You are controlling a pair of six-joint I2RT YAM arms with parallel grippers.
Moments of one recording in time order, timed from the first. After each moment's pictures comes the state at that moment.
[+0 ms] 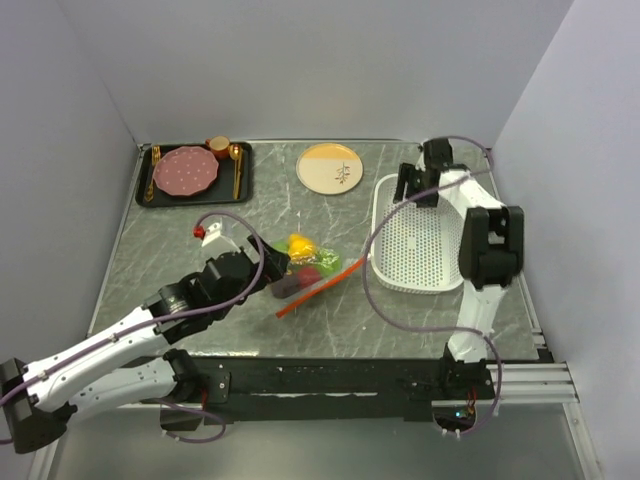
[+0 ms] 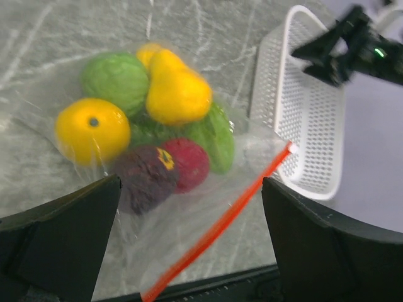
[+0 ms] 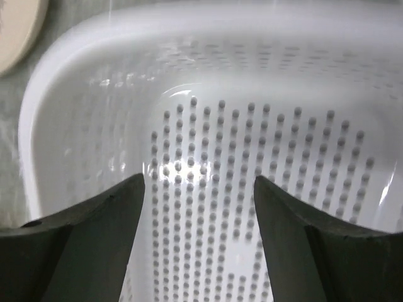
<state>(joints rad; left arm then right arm) -0.94 0.82 0.75 -0.44 -0.53 -1.11 0.04 2.05 1.60 -0.53 -0.12 0.22</state>
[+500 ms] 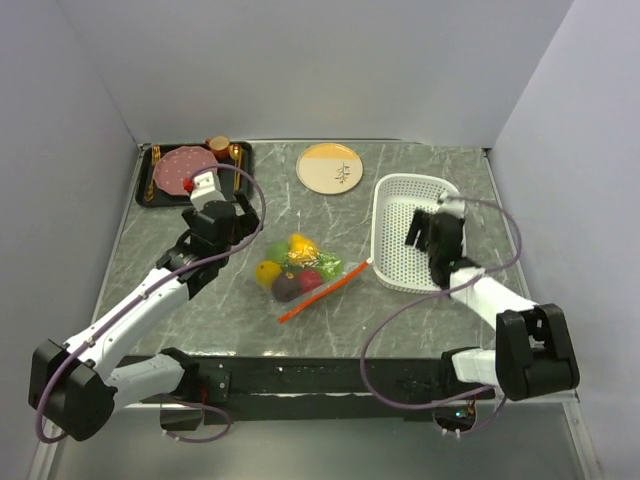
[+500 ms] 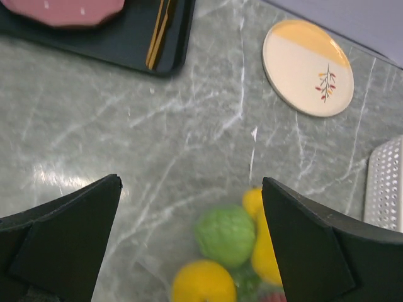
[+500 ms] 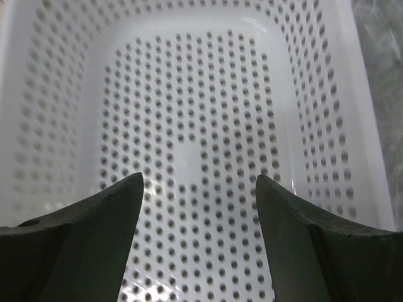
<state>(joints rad) -0.53 1.09 0.85 -0.21 -0.53 -0.62 0.15 1.27 0.57 0.22 0.26 0.25</state>
